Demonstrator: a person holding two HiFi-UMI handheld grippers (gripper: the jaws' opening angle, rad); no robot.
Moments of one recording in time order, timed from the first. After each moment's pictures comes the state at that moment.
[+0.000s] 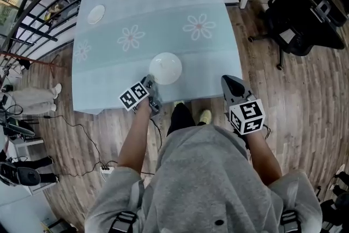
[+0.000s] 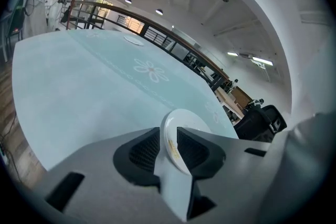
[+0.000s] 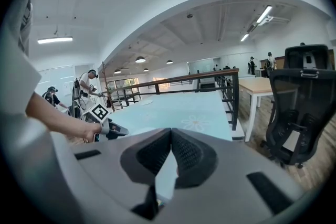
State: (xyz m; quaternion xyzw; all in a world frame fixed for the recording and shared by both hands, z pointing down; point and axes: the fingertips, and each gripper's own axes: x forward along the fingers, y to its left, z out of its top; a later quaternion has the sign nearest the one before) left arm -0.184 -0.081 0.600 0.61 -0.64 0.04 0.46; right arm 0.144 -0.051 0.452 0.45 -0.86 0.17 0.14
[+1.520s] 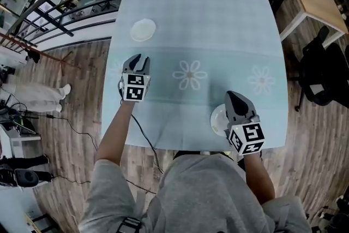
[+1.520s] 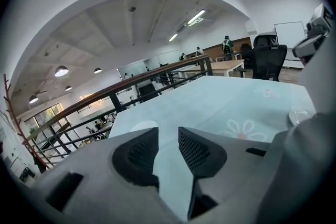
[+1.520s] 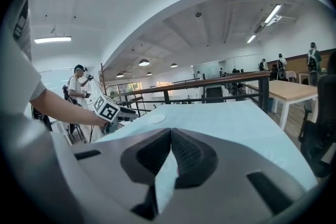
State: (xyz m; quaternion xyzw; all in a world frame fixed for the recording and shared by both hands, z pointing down) left arm -0.478 -0.327 0.474 0.74 -0.60 0.30 0.05; right arm -0.150 -0.217 0.407 0.44 -0.88 0.15 0.11
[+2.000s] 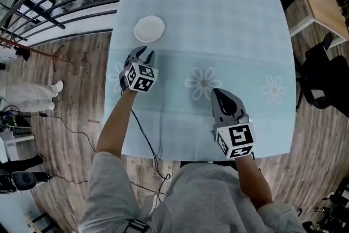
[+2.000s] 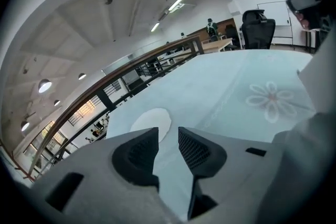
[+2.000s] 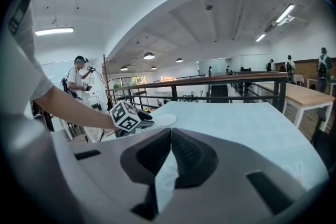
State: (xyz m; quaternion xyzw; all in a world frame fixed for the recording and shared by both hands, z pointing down) left arm -0.540 -0.404 0.545 0.74 -0.53 0.40 0.01; right arm -0.285 -0.265 0.407 0.42 -0.88 0.14 0.15
